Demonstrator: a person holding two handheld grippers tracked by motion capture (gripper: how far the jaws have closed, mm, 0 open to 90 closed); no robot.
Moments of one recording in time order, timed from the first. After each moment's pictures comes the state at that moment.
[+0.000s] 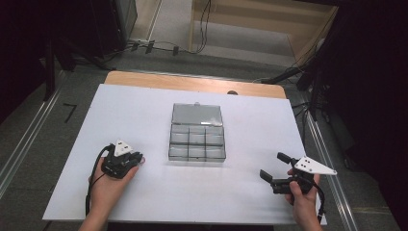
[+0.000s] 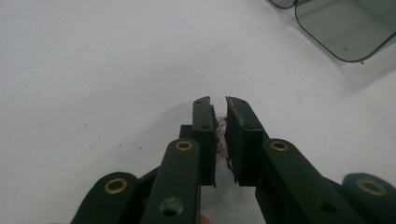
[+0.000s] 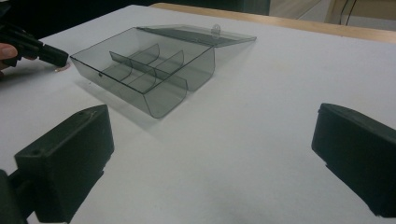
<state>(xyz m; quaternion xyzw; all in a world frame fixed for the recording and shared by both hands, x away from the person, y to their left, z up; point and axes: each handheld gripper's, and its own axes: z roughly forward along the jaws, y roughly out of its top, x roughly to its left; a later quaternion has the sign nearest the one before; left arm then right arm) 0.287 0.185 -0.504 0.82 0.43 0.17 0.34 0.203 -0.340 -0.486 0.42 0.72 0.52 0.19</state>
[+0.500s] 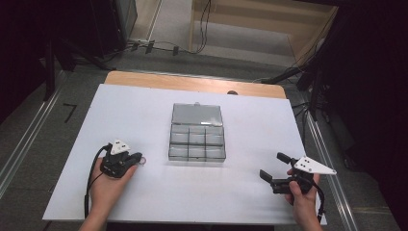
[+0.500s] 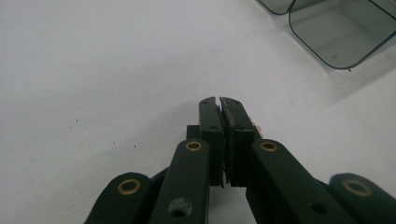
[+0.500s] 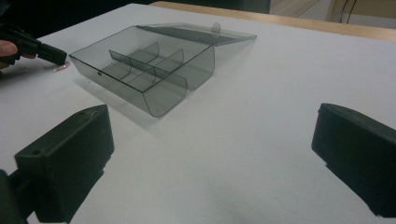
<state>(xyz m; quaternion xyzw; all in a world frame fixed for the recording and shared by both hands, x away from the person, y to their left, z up) 0.288 0.190 -0.504 0.81 0.44 0.15 0.36 0.204 -0.340 -0.486 0.42 0.72 0.51 0.19</state>
